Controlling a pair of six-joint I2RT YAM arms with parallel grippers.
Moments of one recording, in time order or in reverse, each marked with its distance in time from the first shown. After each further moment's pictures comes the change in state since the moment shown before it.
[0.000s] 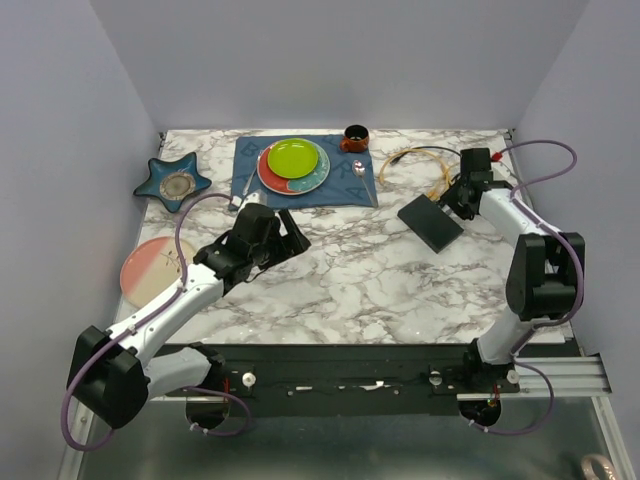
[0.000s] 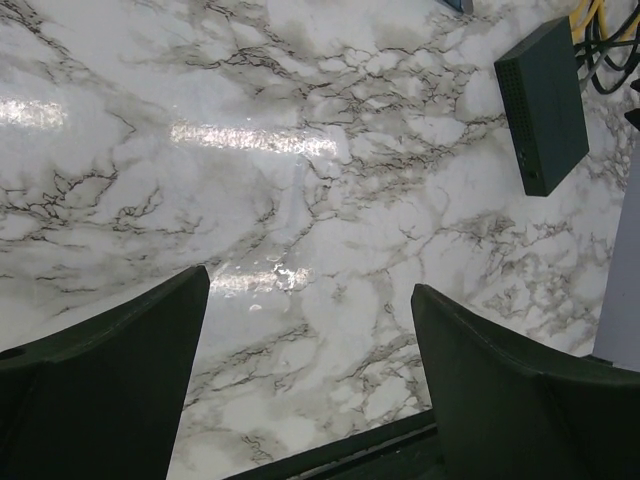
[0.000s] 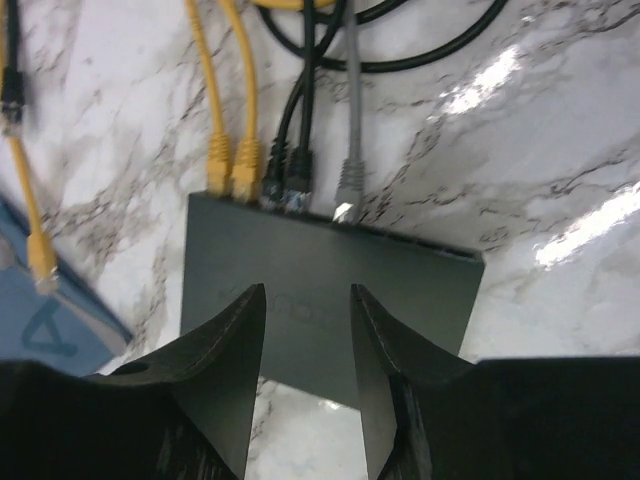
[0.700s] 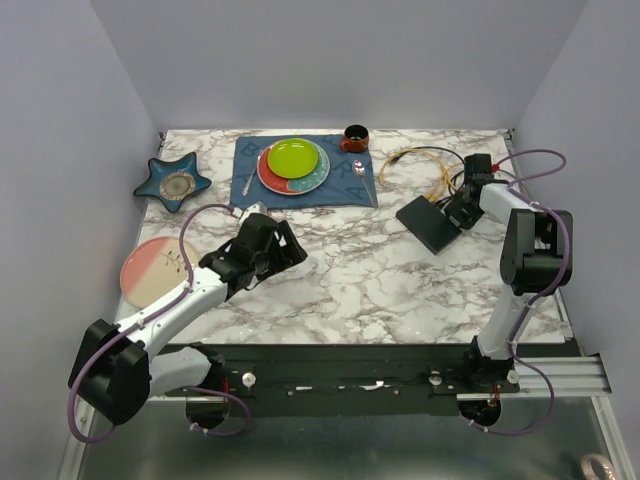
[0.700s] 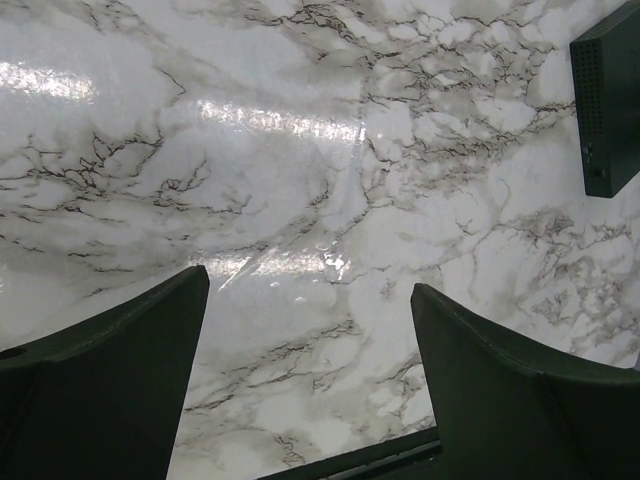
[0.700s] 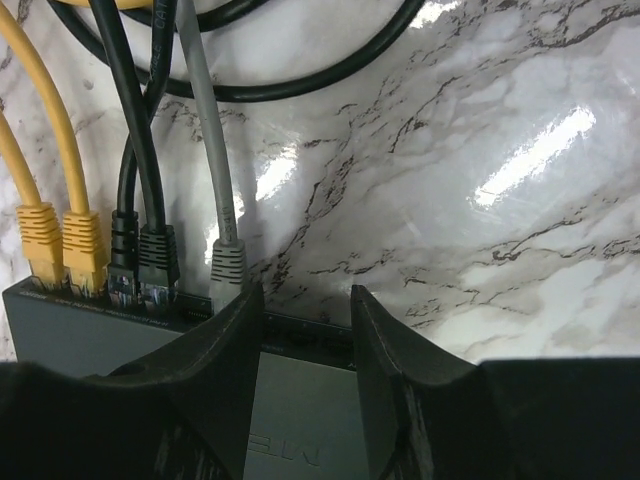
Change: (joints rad) left arm -0.012 0.008 -0.105 0.040 -0.027 -0.019; right arm -0.099 0.243 0.099 -0.069 -0.042 -0.091
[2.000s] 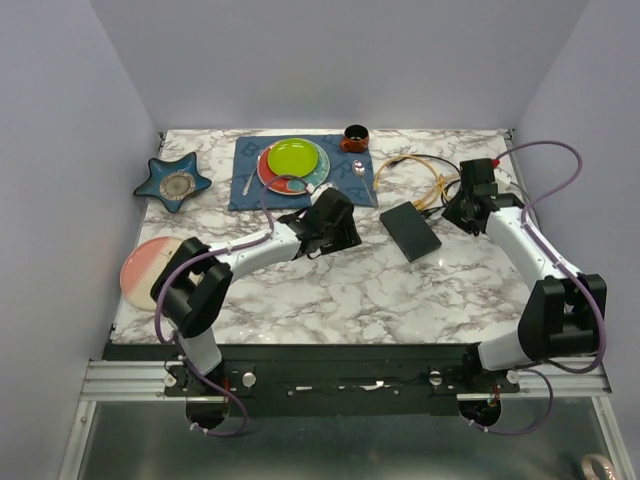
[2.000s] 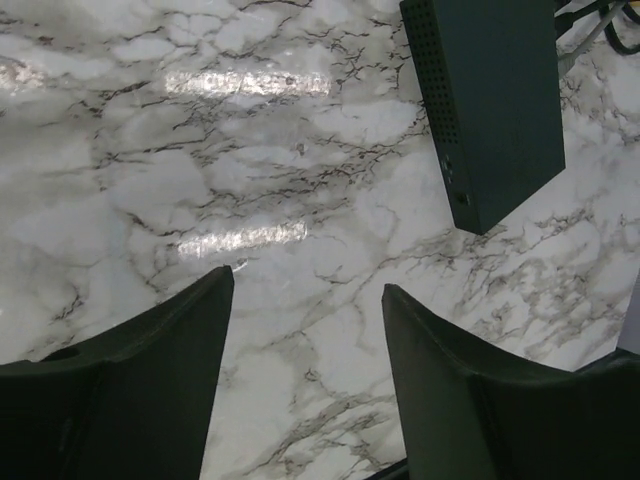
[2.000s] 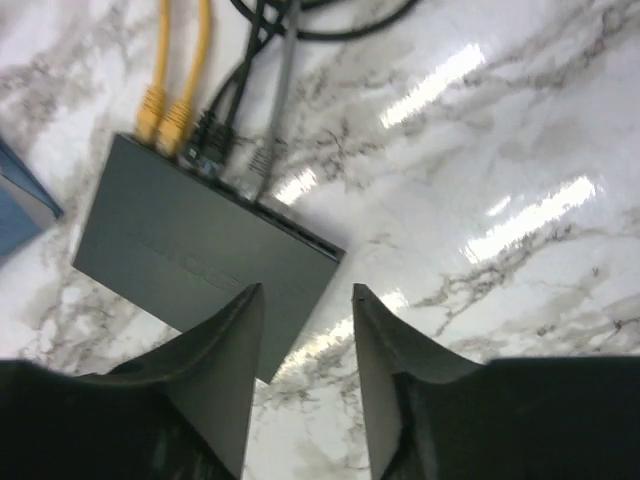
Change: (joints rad) left arm -0.192 0.549 0.434 0.080 0.003 -0.036; right arm 0.151 -0.495 -0.254 -0.101 0.061 -0.017
